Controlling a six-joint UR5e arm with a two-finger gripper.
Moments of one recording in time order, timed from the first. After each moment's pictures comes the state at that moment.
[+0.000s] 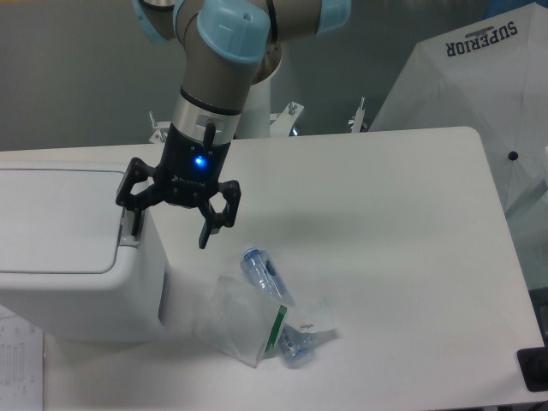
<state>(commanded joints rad) 2.32 -1.69 -1.68 -0.92 1.07 0.14</state>
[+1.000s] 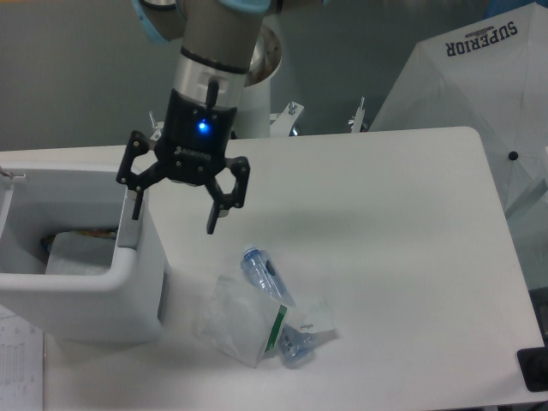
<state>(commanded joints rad) 2.41 -1.65 -1.55 -0.92 1.10 0.19</state>
